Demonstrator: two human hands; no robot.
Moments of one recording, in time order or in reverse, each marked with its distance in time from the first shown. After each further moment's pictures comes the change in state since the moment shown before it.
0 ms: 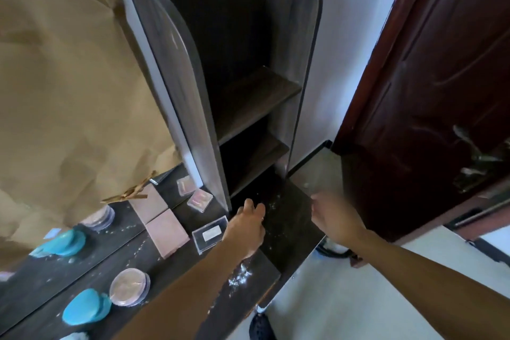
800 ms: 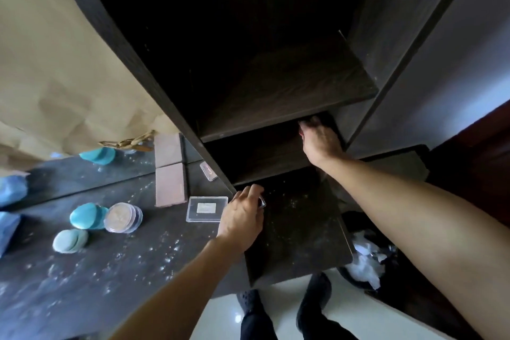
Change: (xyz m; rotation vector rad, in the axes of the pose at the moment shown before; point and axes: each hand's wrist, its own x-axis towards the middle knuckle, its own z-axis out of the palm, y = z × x) left_hand 0.081 0.025 0.018 -0.239 0.286 -0.558; right_hand 0.302 -0.033 0.028 -0.119 -0.074 -0.406
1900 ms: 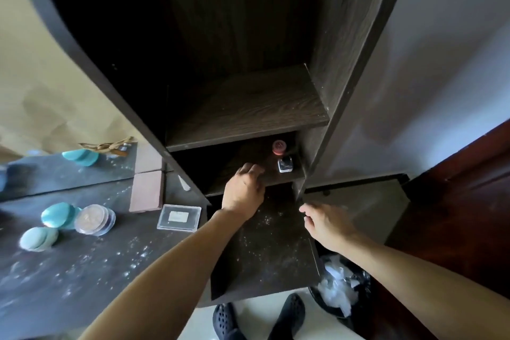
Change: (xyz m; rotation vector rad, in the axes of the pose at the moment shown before) left_hand 0.077 0.065 0.022 -0.080 0.211 0.012; right_hand -0.134 0.094 0.011 0.068 -0.030 -0.262
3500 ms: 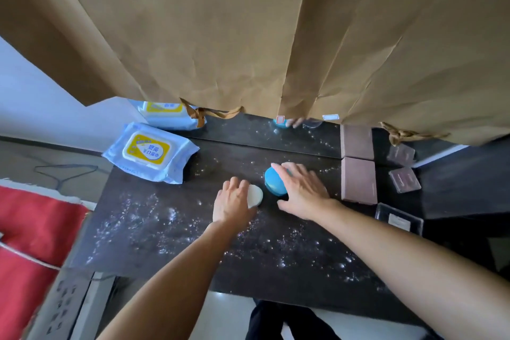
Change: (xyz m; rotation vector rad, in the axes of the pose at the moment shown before) left_hand -0.178 -0.489 -0.232 0.191 -0.187 -0.474; right_hand 0.200 -0.555 0.139 -0.161 -0.342 -0.318
